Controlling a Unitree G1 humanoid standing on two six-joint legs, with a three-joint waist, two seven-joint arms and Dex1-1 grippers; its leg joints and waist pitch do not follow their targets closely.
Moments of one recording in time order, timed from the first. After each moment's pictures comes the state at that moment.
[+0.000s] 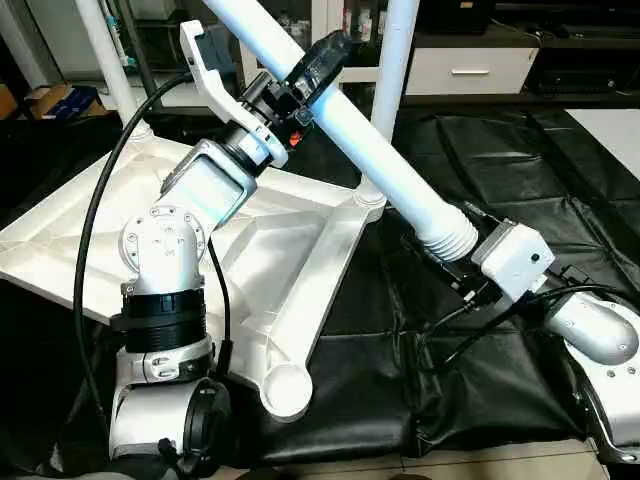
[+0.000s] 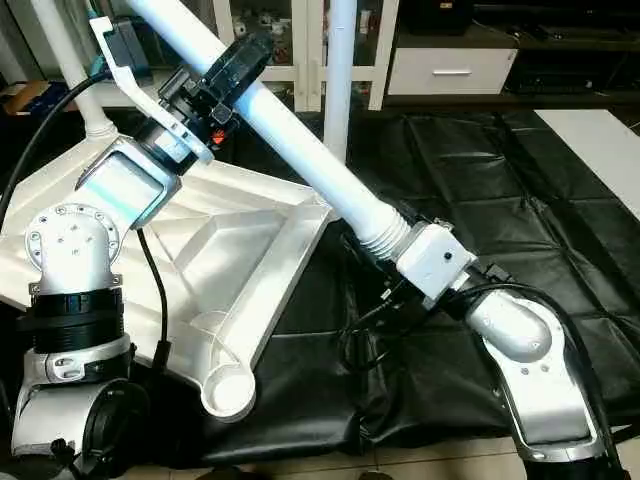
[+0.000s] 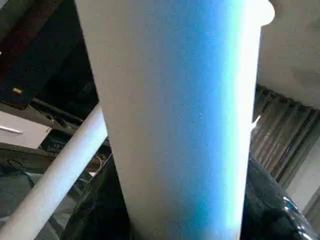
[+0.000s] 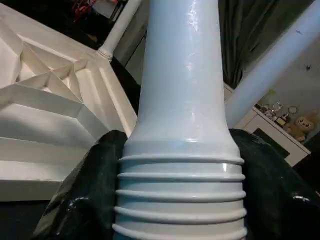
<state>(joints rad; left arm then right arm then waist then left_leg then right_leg) -0.79 0.04 0.28 0.02 -0.94 0.70 -0.30 -0.12 -0.48 0.02 -0.27 0.02 -0.05 0.59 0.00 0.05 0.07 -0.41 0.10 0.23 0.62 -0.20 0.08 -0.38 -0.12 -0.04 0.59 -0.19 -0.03</state>
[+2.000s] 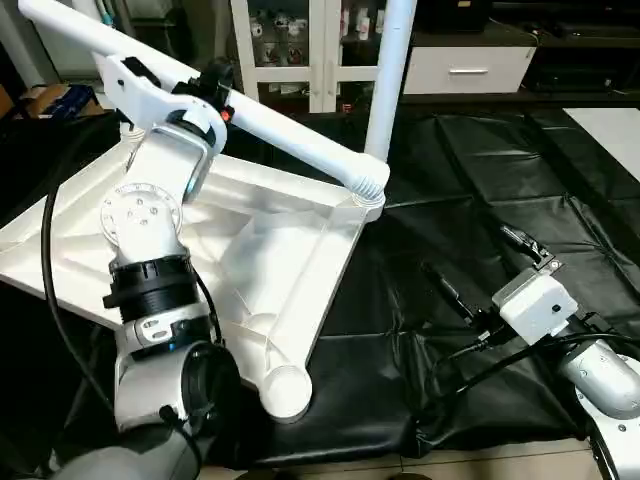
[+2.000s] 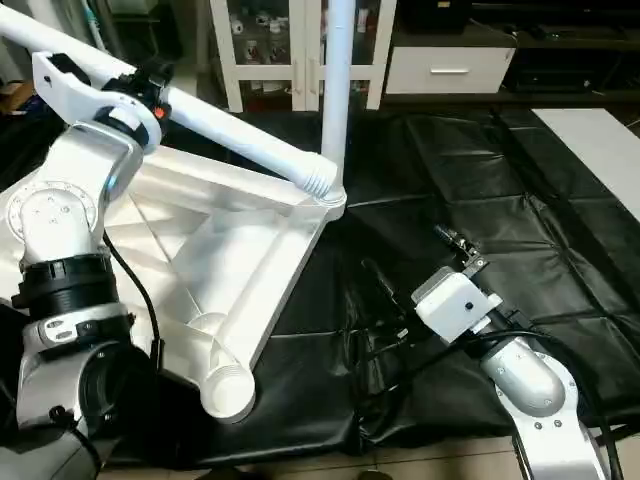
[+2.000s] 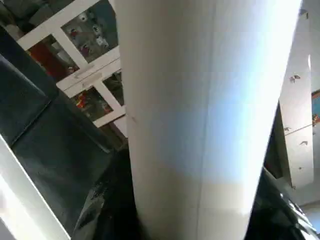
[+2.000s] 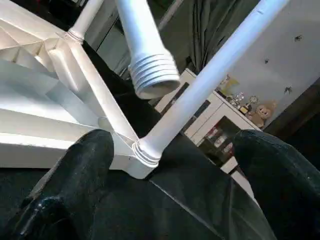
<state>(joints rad) -0.95 0.01 0.56 0.22 -0.95 0.58 0.36 0.06 -0.46 -0.03 -0.24 -0.05 -0.28 0.46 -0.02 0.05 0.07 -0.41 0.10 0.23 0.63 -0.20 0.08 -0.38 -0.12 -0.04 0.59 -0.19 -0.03</state>
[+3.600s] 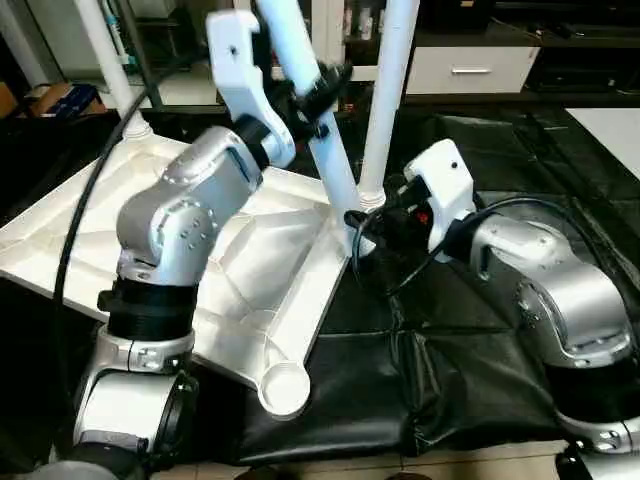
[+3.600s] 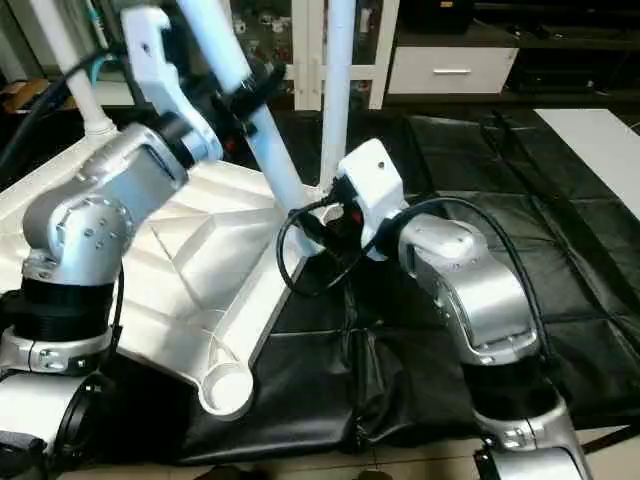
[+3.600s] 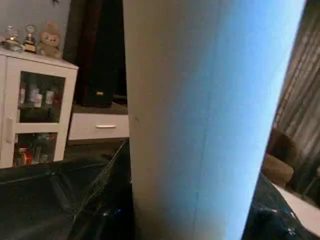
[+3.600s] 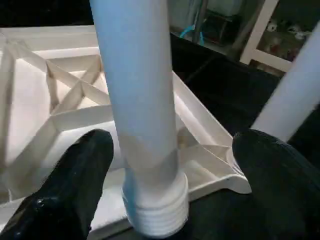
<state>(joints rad) -0.82 0.19 0.02 0.01 -0.64 0.60 -0.22 -0.55 -0.34 0.12 -0.21 0.23 0.81 0.54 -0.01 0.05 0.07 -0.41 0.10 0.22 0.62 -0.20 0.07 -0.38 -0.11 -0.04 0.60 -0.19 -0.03</state>
